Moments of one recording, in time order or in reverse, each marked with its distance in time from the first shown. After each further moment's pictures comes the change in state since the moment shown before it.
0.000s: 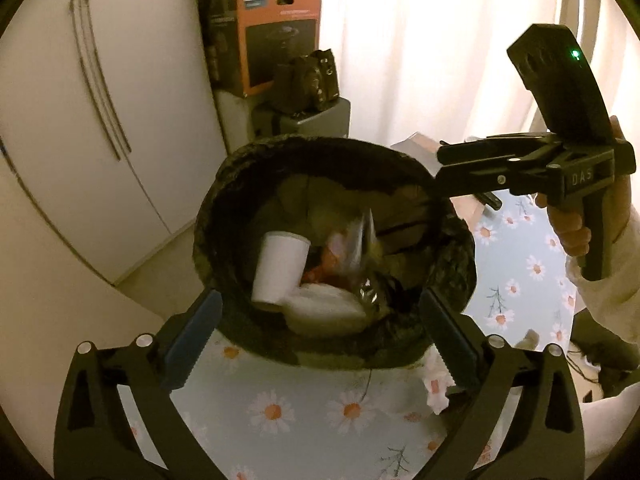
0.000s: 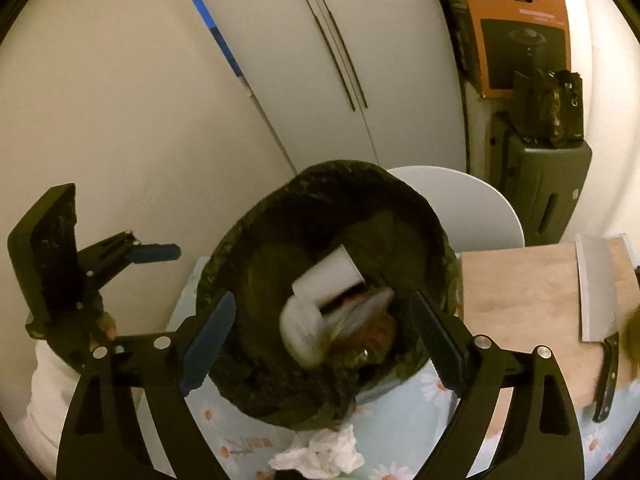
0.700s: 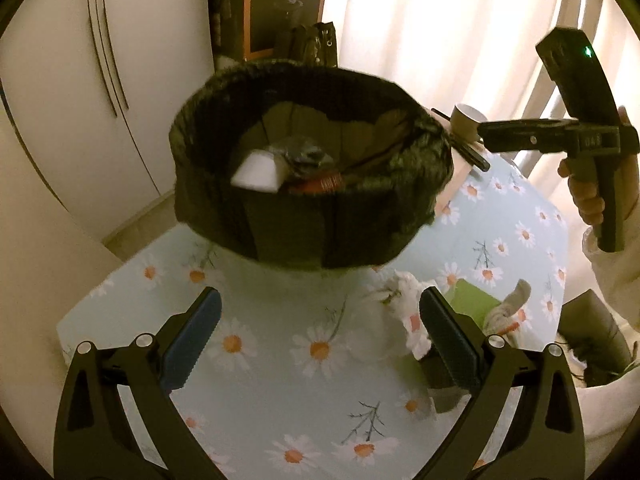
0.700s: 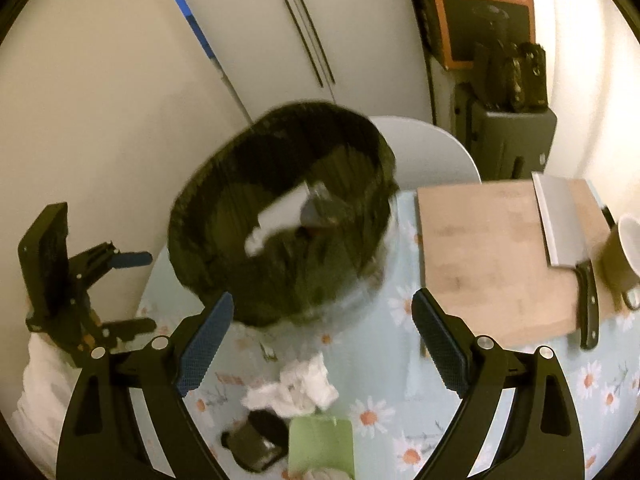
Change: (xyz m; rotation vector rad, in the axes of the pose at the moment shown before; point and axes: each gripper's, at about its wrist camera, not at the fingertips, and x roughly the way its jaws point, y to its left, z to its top) left arm 0.007 -0.020 -0.081 -0.070 0.058 -0.039; right arm -0.028 -0.019 -0.073 0.045 0.067 -0.109
